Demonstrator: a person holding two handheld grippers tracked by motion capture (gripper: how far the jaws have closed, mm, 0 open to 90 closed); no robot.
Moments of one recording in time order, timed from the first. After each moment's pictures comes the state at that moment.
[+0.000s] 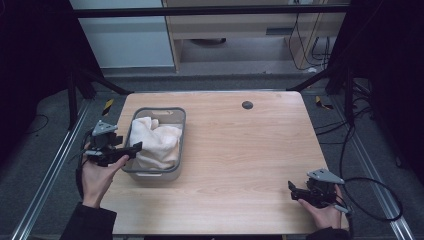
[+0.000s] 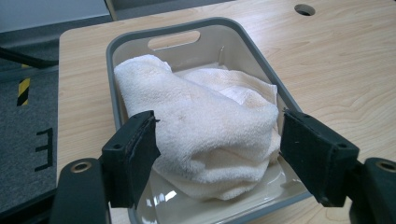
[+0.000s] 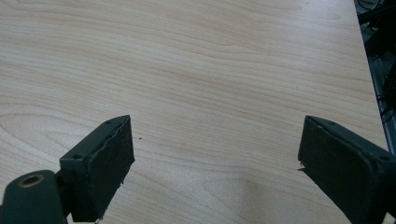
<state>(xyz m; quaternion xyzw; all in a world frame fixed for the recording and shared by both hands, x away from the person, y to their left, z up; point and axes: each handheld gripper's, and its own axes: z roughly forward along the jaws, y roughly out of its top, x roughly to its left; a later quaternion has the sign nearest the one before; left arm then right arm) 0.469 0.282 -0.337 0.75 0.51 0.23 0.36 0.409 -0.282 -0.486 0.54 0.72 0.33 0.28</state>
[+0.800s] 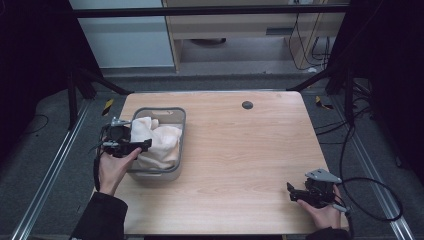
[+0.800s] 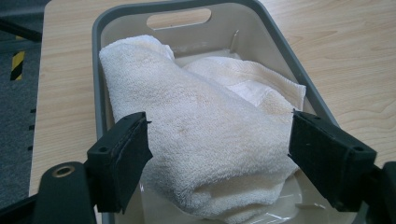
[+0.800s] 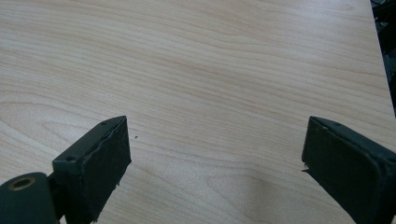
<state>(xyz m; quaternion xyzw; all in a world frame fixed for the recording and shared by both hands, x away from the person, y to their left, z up) 0.507 0.270 -0.366 0.74 0.54 0.21 0.33 0.411 -0.282 -0.491 0.54 0.73 0.32 0.27</state>
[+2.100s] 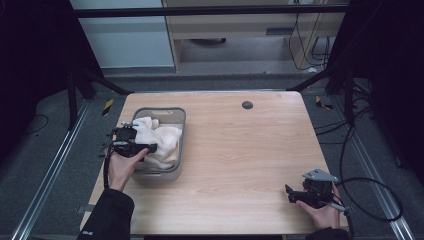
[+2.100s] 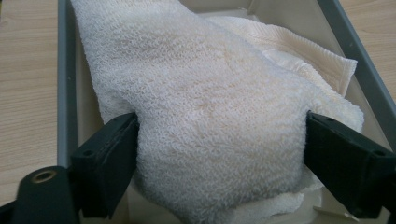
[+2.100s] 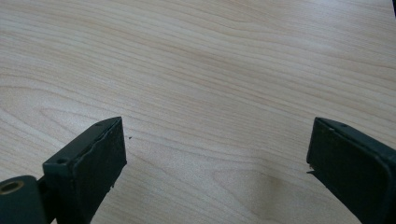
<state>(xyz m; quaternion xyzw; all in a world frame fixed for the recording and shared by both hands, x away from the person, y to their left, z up) 0.530 0.266 -0.402 0.74 0.59 0.17 0.29 0.414 -0.280 -0.496 0.53 0.75 0.30 0.26</state>
